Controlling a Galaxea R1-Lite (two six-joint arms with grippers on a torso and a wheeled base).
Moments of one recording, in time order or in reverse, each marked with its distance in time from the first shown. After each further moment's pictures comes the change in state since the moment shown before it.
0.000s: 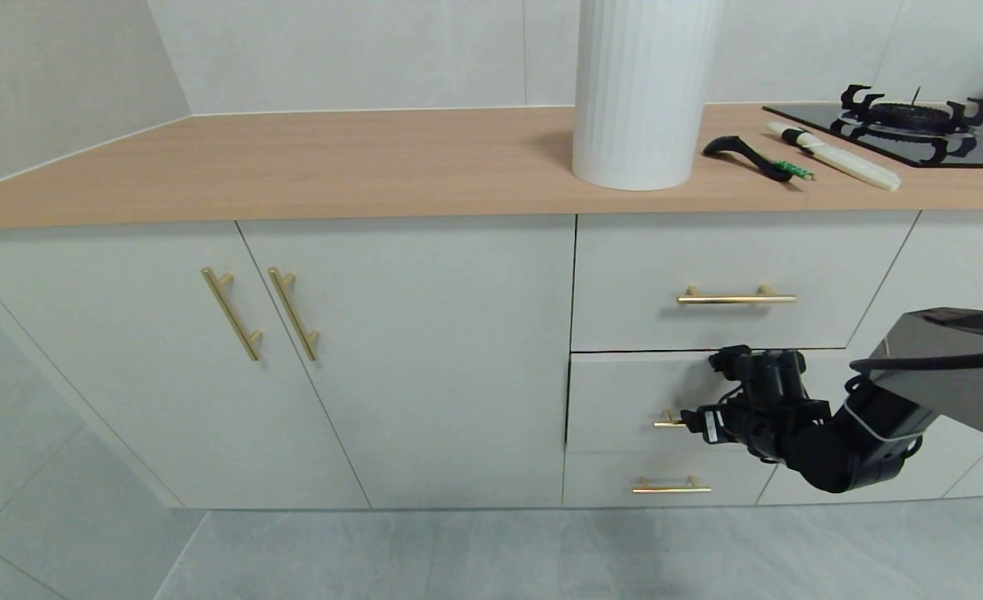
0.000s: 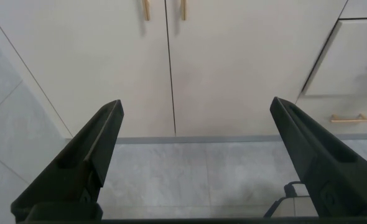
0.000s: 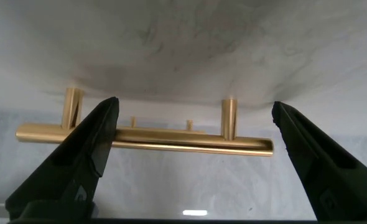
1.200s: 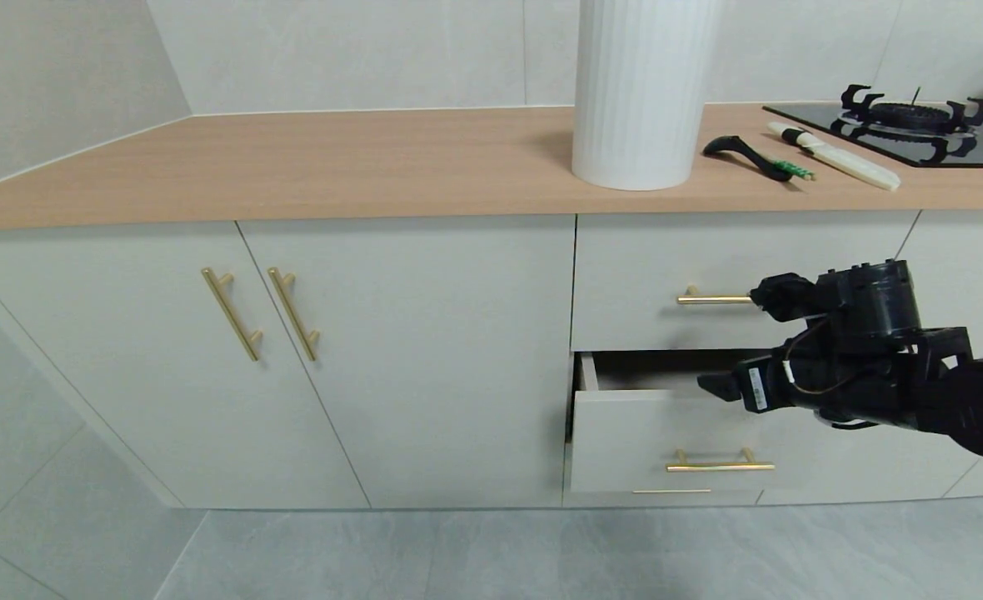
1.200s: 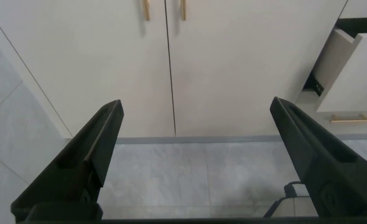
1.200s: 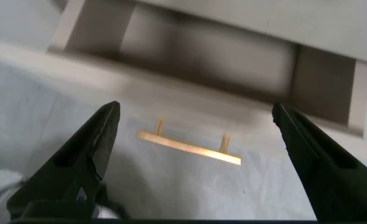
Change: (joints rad) left arm 0.000 0.000 0.000 0.000 0.000 0.000; right arm 0.086 -0.544 0.070 0.426 0.099 -0.028
